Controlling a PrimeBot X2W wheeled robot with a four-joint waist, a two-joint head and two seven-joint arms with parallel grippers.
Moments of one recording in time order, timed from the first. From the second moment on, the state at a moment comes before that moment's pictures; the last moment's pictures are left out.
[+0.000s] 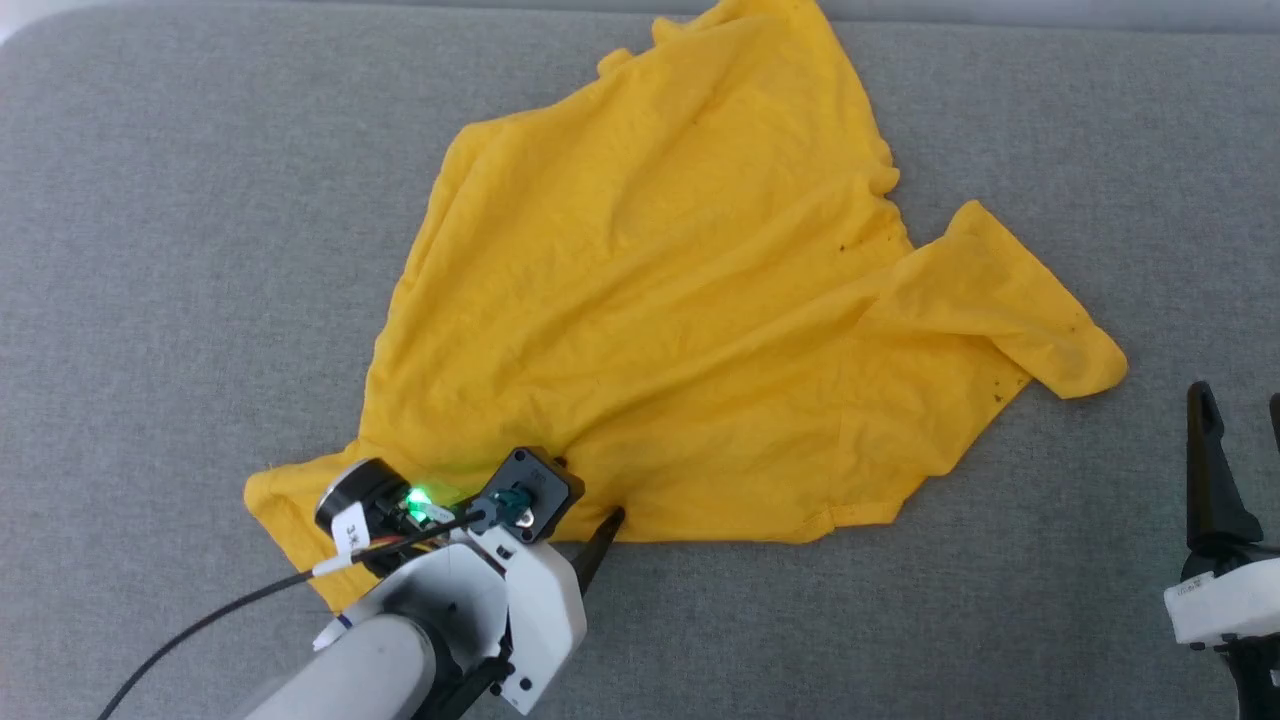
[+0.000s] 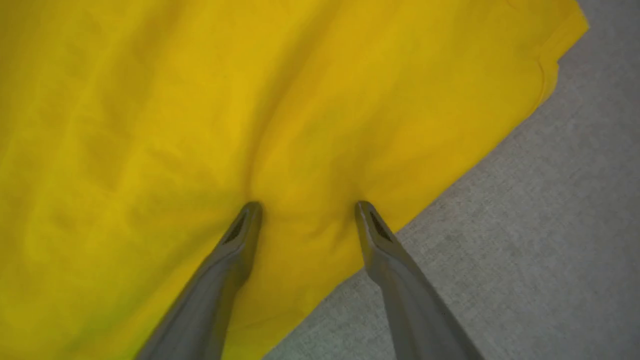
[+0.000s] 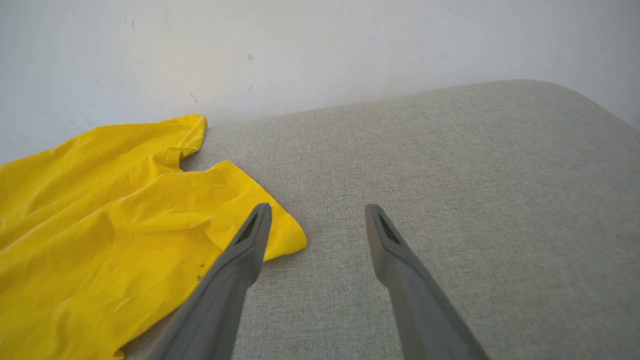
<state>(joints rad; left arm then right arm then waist) -0.33 0.50 -0.72 -0.10 -0.37 0.04 0.44 0.04 -0.05 -0.29 -0.21 0.30 0.13 0.10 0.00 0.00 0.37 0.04</state>
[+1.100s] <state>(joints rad) -0.33 0.17 -0.89 -0.08 -0.59 -0.02 0.43 0.03 -0.05 -0.29 -0.19 0.30 0.13 0.11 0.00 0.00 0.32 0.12</state>
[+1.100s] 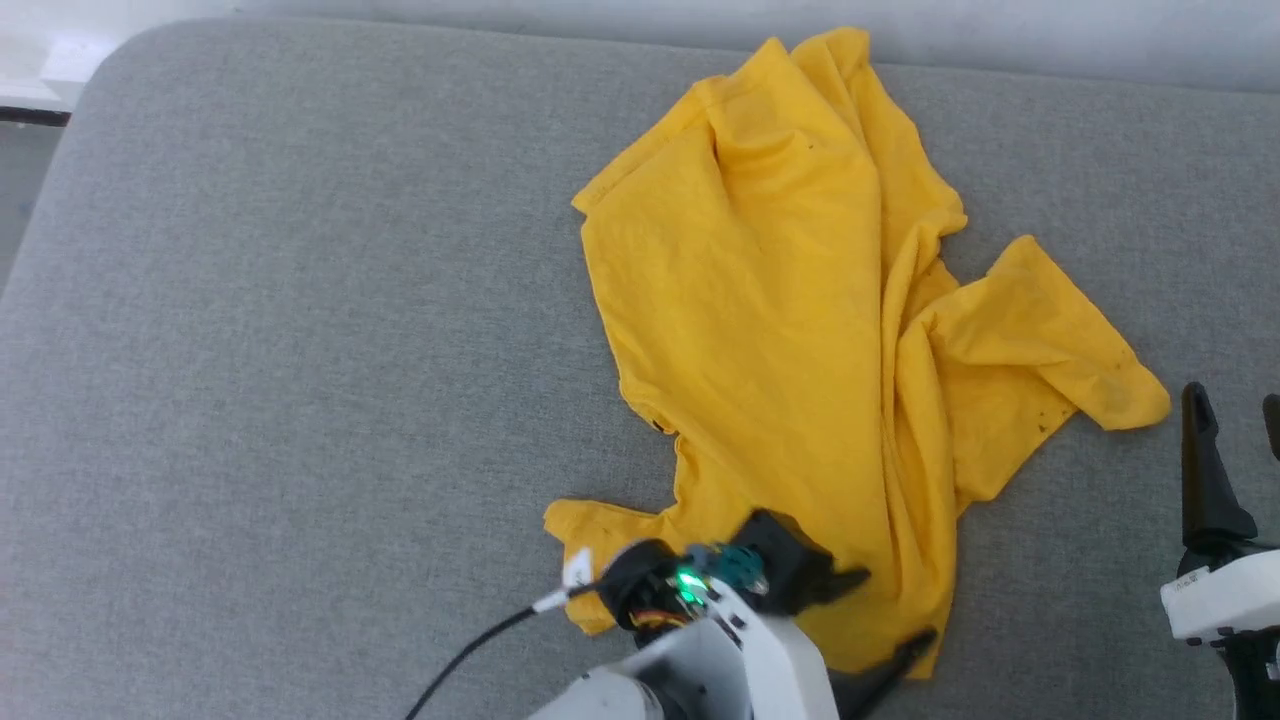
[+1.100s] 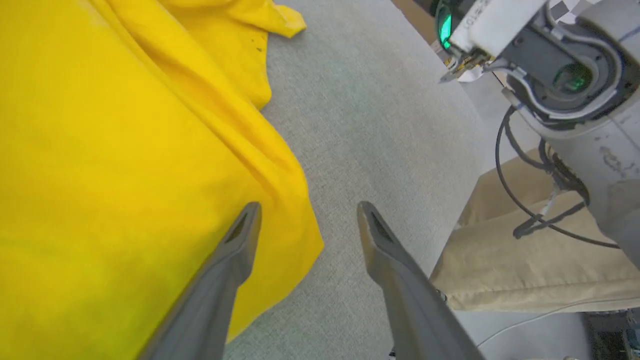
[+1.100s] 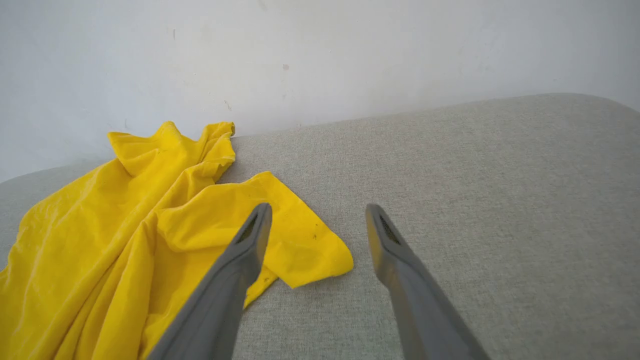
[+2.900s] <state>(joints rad) -0.85 0.34 -0.44 0.36 -0.36 0.31 0.03 0.00 -0.05 -0.28 -0.22 0.28 0.13 0.13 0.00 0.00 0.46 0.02</state>
